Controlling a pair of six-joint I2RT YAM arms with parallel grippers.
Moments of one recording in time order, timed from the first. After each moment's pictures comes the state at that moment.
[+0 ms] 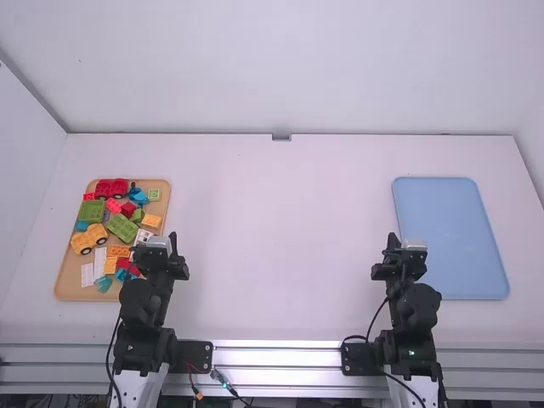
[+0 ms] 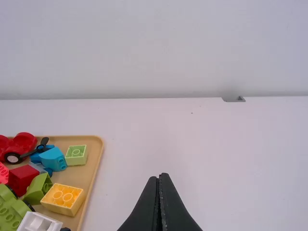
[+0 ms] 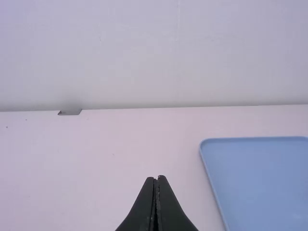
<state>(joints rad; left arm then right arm) 0.00 0.01 0.01 -0.10 0.00 0.00 0.00 0.01 0.01 -0.10 -0.02 0.00</state>
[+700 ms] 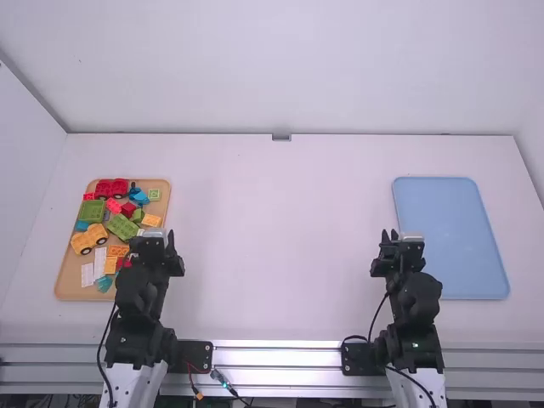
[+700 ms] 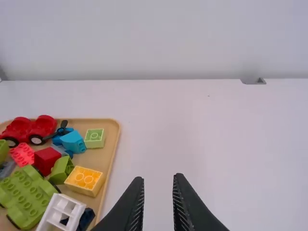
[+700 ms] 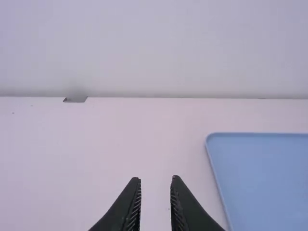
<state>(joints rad) 0.02 0.21 0.16 -0.19 -0.06 0.02 0.03 0.21 0.11 -0.08 -0.02 -0.03</state>
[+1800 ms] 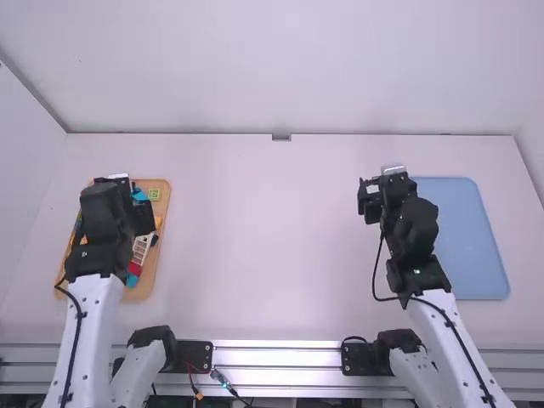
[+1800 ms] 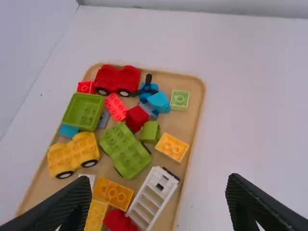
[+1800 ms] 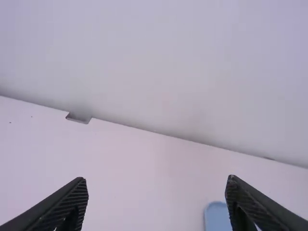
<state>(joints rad) 0.26 0.94 0.85 -0.62 -0.18 0.08 0.14 0.93 0.58 0.13 0.01 -0.22</state>
